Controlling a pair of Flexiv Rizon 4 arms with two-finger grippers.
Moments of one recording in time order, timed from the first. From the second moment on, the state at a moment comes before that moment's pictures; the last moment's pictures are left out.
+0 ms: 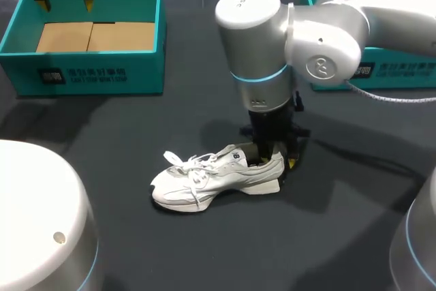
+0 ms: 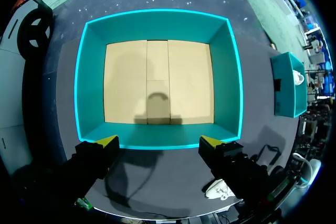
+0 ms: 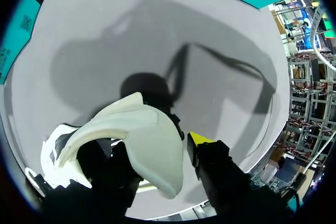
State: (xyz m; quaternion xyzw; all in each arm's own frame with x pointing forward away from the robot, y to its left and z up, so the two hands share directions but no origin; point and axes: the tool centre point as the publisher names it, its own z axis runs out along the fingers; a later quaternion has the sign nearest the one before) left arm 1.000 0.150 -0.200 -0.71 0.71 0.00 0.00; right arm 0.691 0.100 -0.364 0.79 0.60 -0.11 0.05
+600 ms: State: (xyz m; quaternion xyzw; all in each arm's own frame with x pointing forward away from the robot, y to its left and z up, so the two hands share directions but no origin) left arm 1.000 0.150 -0.200 -0.71 0.71 0.00 0.00; right arm 0.705 0.101 -0.276 0.70 0.71 -0.05 -0.01
